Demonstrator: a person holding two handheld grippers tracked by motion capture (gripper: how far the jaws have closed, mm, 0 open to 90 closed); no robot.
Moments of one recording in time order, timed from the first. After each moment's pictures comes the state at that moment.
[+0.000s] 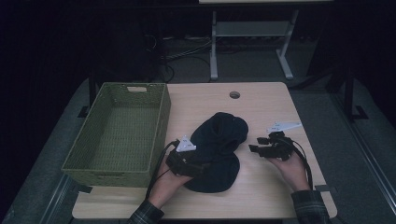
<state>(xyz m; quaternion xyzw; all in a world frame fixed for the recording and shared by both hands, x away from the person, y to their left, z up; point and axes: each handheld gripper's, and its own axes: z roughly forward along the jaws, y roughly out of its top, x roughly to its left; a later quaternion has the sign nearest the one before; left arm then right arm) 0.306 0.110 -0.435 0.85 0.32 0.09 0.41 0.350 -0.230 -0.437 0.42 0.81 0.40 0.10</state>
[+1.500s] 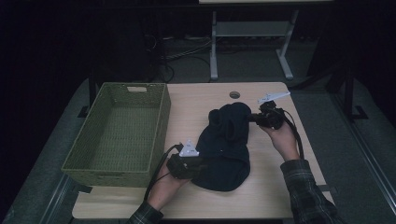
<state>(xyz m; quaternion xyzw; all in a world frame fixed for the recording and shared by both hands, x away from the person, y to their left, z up) 0.295 0.106 -0.436 0.89 0.27 0.08 0.37 0.423 -0.214 -0.391 0.40 0.82 0.37 0.15</state>
